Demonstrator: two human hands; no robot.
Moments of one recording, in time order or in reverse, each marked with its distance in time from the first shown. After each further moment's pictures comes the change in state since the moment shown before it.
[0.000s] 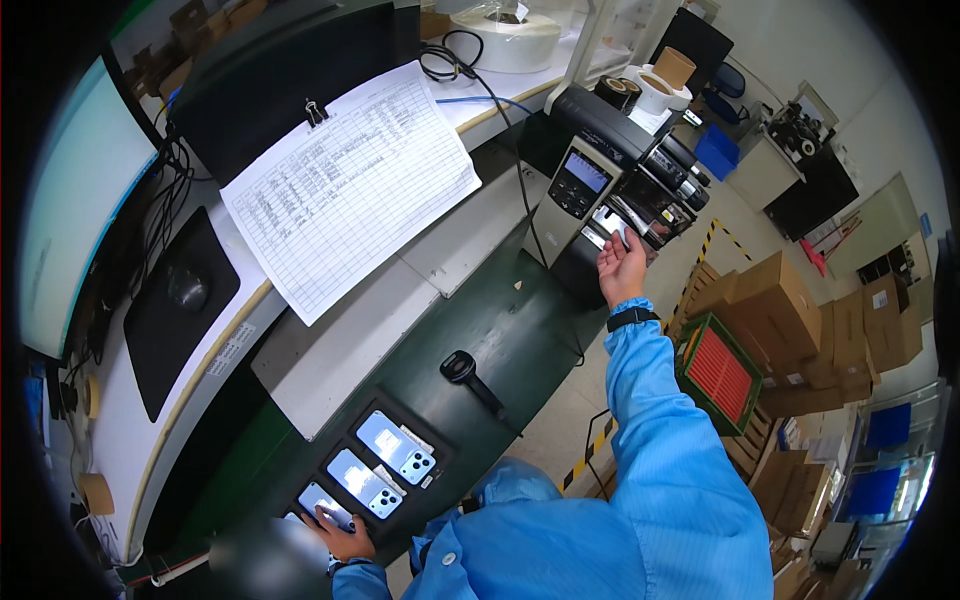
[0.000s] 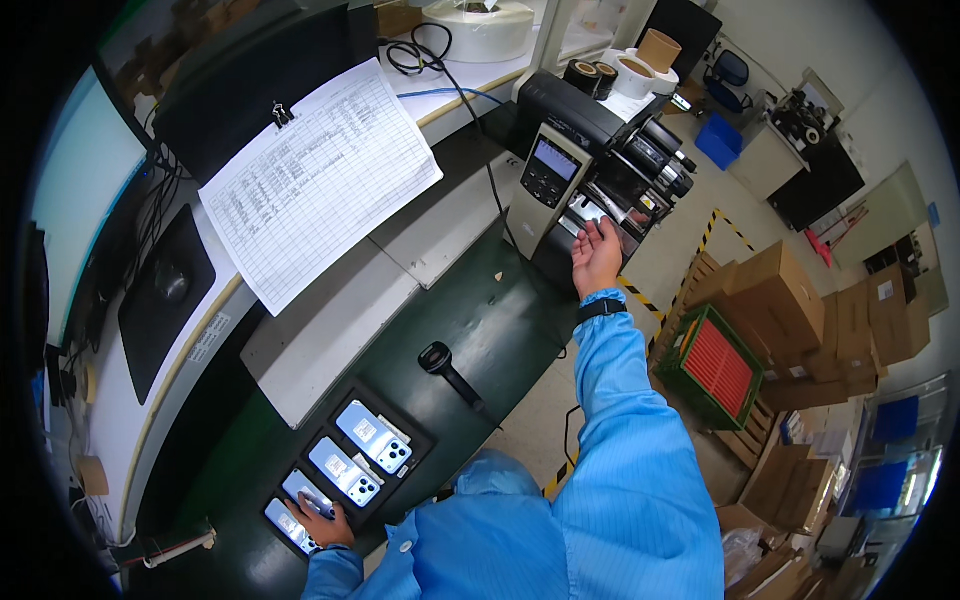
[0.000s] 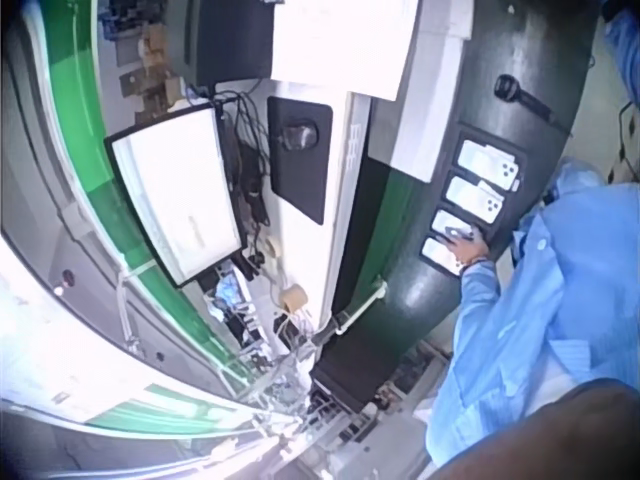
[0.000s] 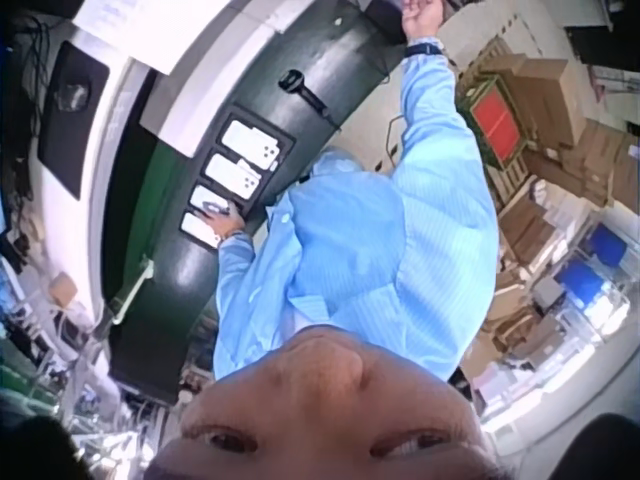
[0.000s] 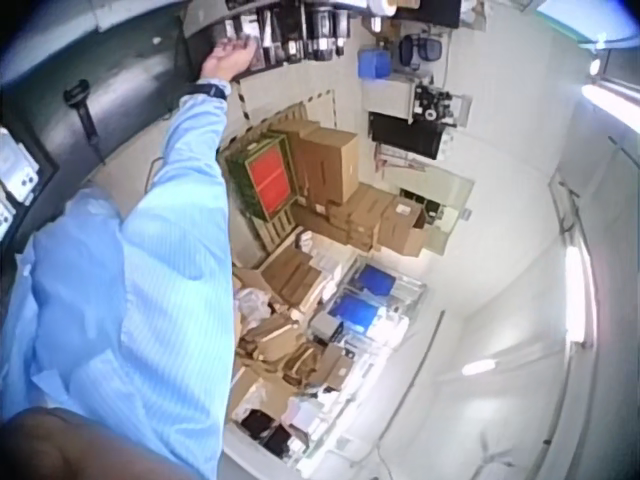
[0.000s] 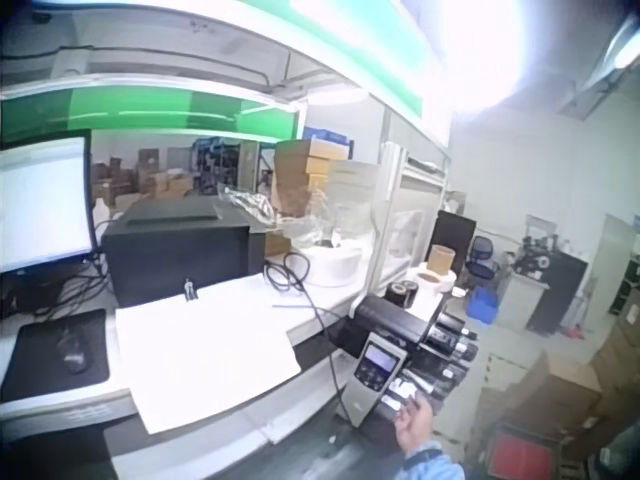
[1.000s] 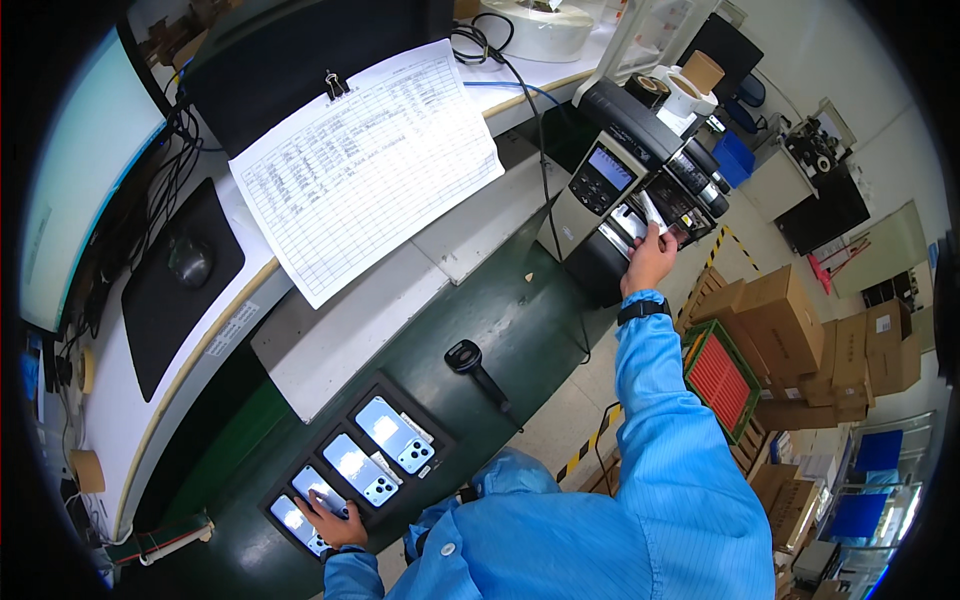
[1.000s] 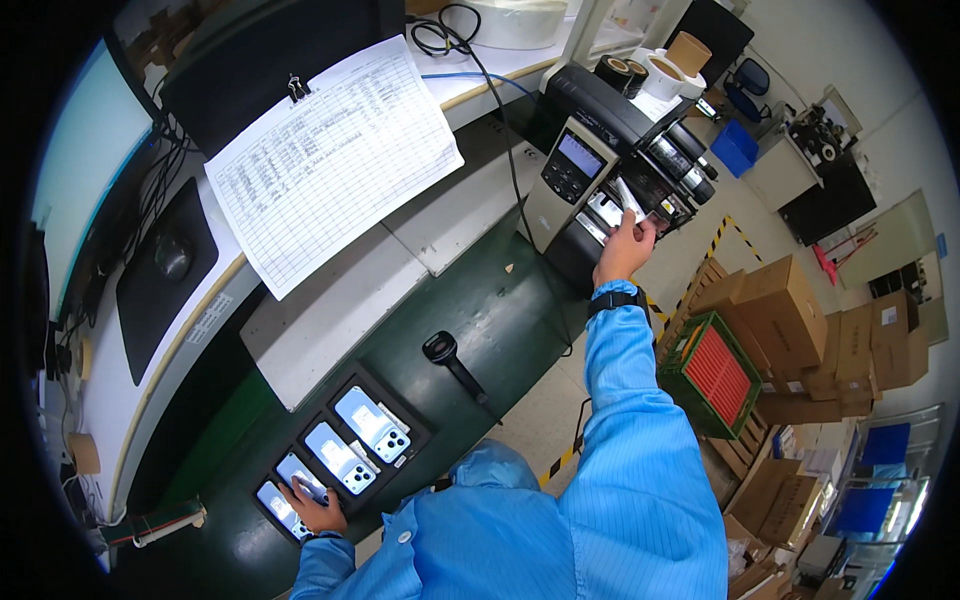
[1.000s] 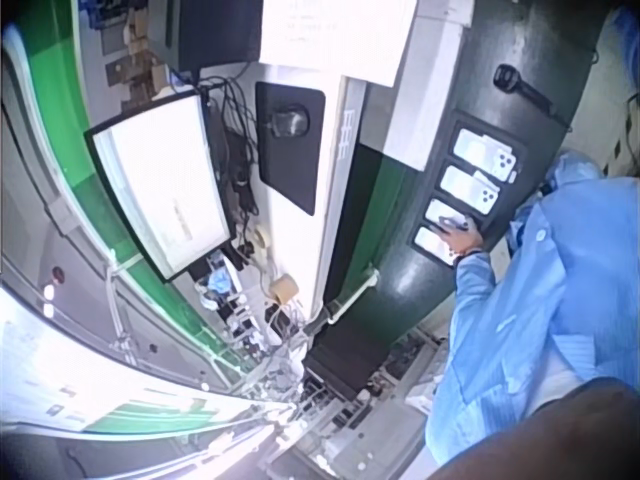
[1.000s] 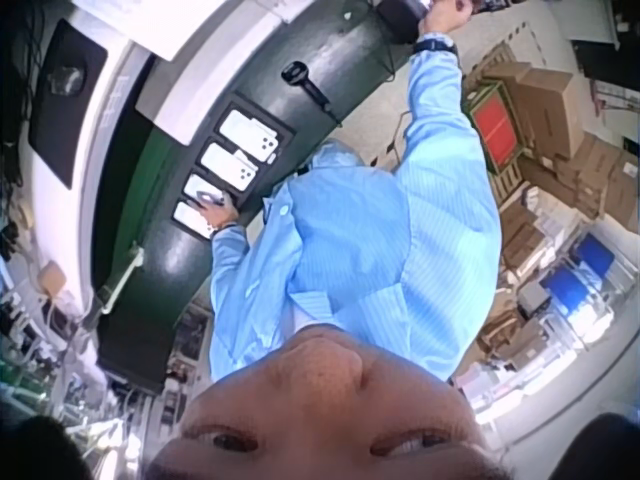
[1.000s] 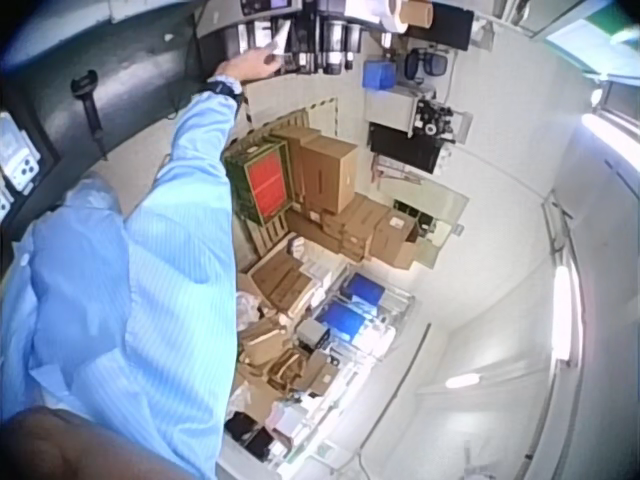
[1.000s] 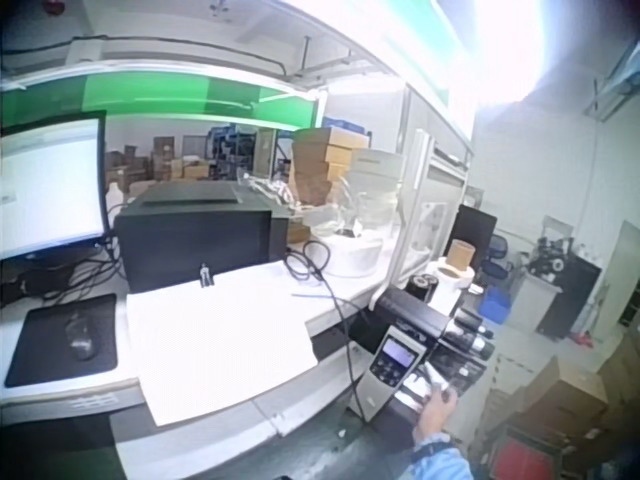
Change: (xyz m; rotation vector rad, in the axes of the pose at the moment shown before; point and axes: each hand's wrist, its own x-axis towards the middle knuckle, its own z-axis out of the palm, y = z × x) left_hand -0.001 -0.005 0.003 0.033 -0.012 -0.021; right_hand 0.006 0.002 0.014 -0.416 0.182 -0.510
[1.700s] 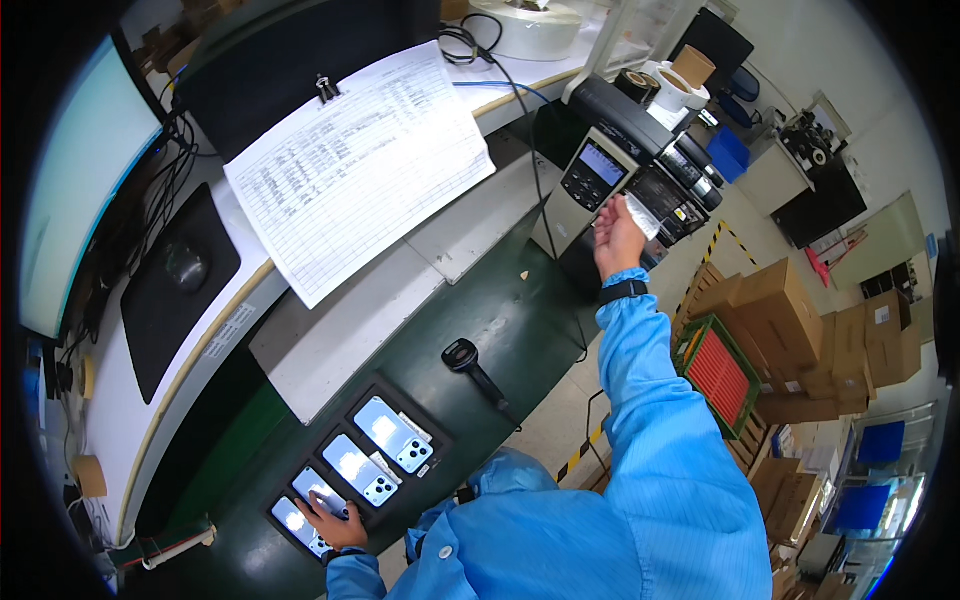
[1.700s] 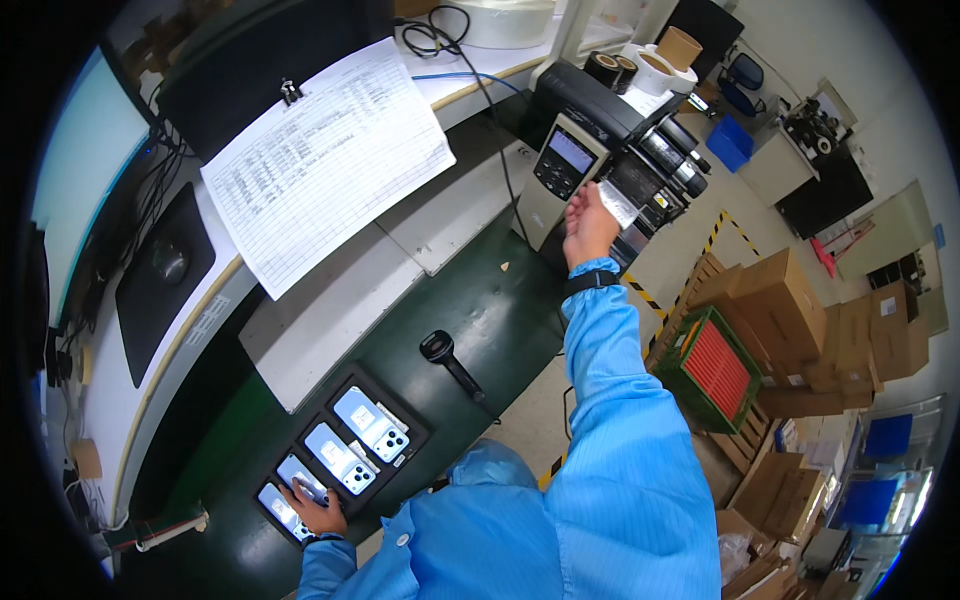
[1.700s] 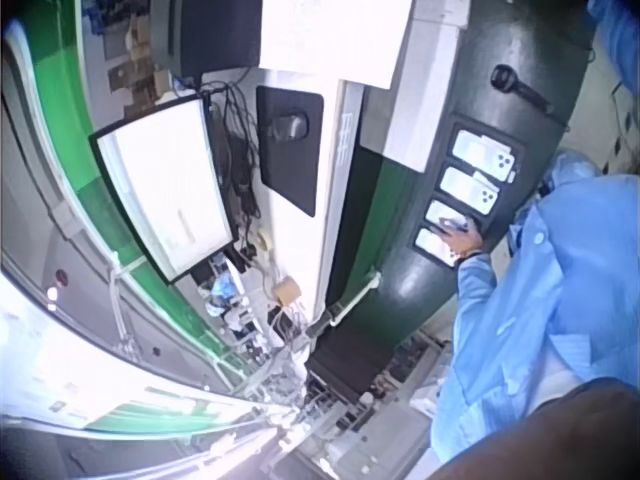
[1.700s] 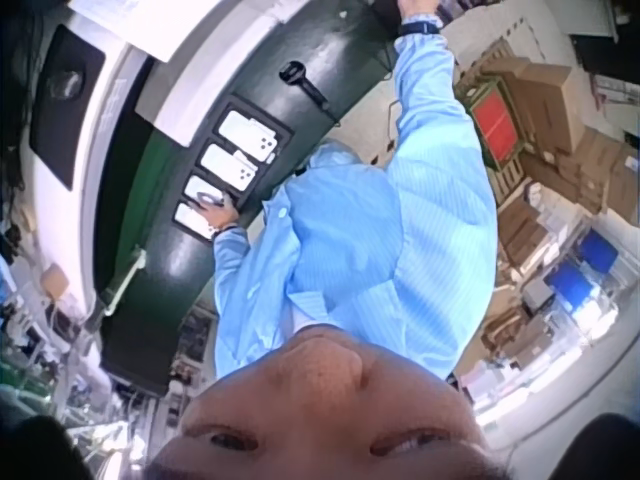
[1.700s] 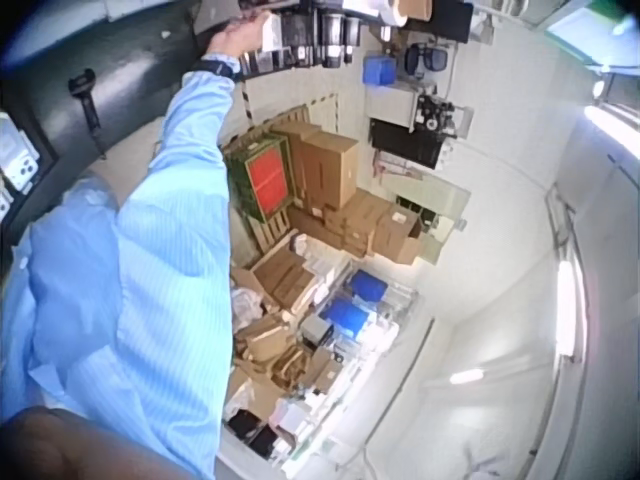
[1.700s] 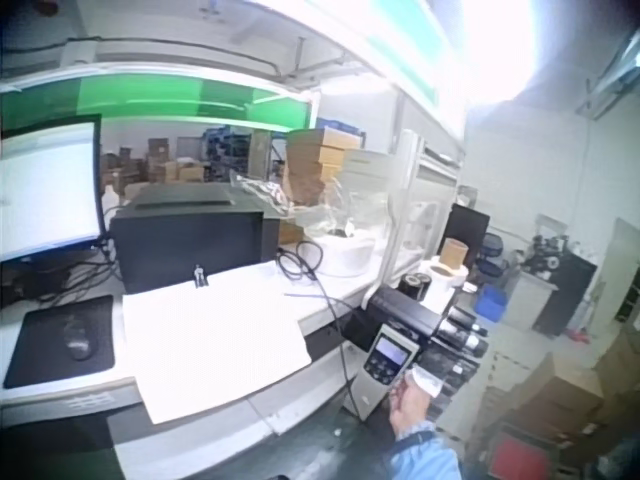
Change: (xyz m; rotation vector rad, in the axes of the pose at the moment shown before) left_hand 0.002 0.002 -0.005 -0.050 -0.027 0.011; right_hand -0.013 -0.006 0.038 0.369 -0.245 0.383
